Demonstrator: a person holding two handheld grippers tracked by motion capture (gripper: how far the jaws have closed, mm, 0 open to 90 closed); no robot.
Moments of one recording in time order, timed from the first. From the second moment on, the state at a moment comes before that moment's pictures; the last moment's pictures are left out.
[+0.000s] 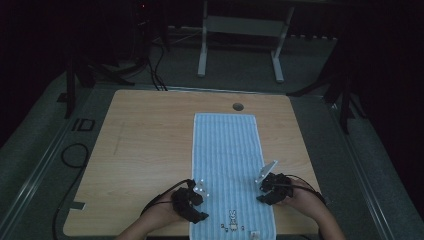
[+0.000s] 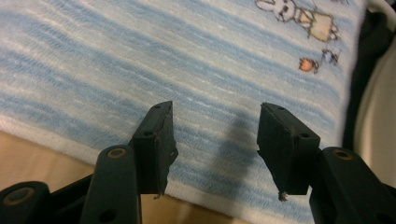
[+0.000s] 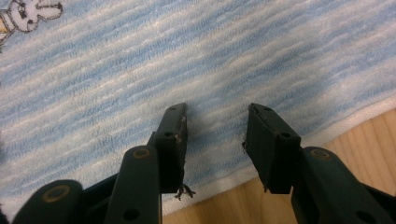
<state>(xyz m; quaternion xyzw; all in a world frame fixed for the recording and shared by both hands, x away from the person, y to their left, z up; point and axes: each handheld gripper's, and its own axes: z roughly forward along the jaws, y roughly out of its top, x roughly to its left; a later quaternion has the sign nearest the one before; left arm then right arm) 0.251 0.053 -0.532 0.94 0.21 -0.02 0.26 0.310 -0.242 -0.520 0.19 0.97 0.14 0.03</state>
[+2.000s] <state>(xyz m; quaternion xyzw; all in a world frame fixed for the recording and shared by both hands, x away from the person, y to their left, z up) 0.450 0.057 -0.526 0.93 0.30 0.10 0.18 0.497 -0.225 -0.518 0.32 0.94 0.11 0.07</state>
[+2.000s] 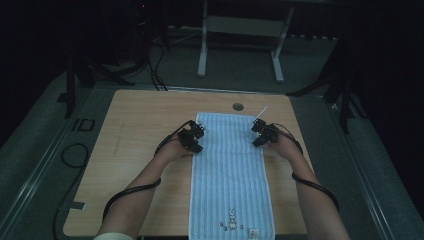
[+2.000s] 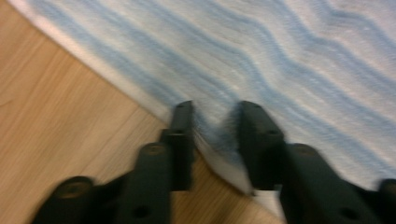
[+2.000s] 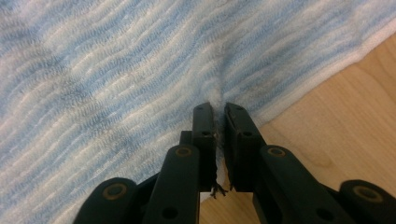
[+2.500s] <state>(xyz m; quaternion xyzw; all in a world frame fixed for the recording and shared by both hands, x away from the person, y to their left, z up) 0.443 0.064 -0.495 0.92 0.31 0.10 0.22 0.485 -0.229 -0.490 0.31 0.93 0.15 0.10</state>
